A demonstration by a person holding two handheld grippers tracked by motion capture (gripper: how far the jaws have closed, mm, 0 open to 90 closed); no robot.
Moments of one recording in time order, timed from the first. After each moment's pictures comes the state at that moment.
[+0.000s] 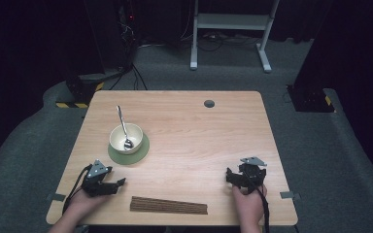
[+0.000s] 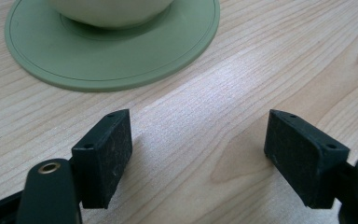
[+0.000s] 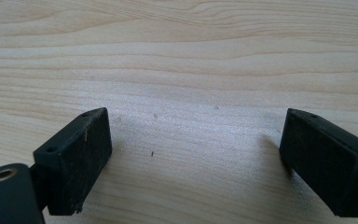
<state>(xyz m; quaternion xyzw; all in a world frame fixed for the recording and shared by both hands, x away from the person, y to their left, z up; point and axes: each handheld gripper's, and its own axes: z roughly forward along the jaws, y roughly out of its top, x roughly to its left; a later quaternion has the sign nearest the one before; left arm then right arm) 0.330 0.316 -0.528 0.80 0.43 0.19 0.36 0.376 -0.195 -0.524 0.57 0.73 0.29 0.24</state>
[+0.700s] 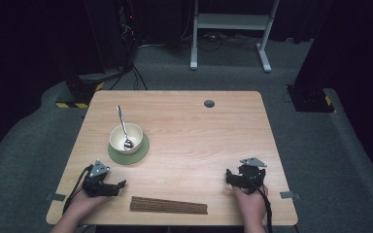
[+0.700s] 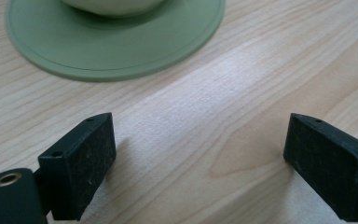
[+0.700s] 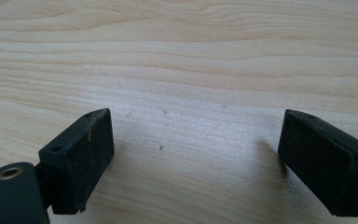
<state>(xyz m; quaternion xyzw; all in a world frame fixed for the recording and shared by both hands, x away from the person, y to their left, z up) 0.329 0.312 -0.527 0.81 0.44 0.19 0.34 0.371 -0.194 -0.522 0.55 0.74 0.30 0.24</state>
